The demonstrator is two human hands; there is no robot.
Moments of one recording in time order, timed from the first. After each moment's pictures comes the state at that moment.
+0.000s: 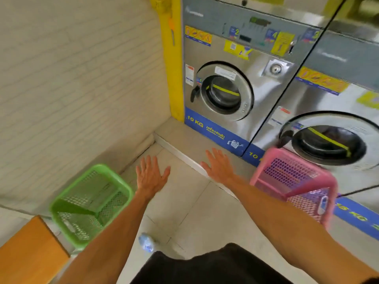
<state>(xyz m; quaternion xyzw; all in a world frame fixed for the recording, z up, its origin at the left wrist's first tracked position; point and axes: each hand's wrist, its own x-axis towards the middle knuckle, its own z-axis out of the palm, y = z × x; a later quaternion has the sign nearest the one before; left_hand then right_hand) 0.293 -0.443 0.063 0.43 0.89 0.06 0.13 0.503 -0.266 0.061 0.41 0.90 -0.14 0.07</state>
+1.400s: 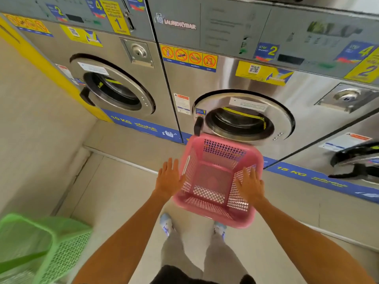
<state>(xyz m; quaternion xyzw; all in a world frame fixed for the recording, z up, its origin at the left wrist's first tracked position) 0.670 -0.094 -0.014 0.61 0.75 -0.05 0.25 0.979 -0.046 -0.056 0.69 0.67 -0.26 0.10</state>
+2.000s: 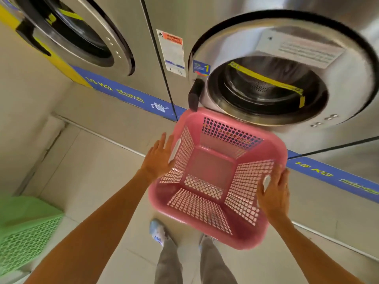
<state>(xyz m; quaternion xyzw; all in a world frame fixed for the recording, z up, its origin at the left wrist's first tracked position) 0.649 -0.024 -0.217 0.66 0.71 -0.03 0.24 1.049 -0.026 -0.239 0.74 0.63 -0.21 -0.05</state>
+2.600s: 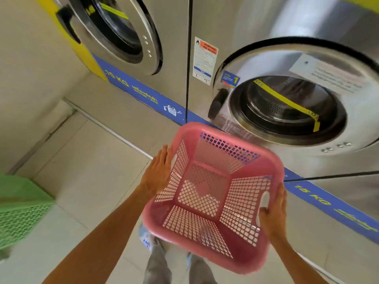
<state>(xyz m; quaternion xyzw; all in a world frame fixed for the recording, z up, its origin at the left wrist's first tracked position) 0.643 -0.093 -0.215 0.62 0.74 0.06 0.25 1.030 -0.046 -0.215 0.72 0.60 -0.32 -0.14</state>
